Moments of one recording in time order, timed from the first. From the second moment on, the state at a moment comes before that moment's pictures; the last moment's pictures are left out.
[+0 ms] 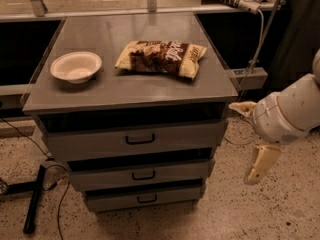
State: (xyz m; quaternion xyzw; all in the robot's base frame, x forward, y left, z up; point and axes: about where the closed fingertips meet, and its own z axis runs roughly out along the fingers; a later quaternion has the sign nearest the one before) arm 0.440 -0.196 0.818 -0.69 0.69 0.05 0.22
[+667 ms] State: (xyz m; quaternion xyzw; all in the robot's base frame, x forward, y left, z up) arm 0.448 -0.197 0.779 -0.69 0.68 0.07 0.22
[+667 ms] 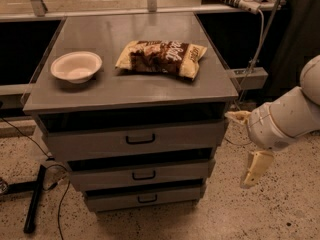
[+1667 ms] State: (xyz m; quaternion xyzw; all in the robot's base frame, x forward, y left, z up) arm 0.484 -0.195 0.707 -0.74 0.61 0.07 0.26
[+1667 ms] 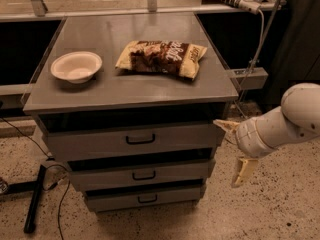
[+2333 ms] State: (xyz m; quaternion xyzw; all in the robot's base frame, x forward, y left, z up) arm 0.496 -0.188 0.617 -0.78 0.54 0.09 0.31
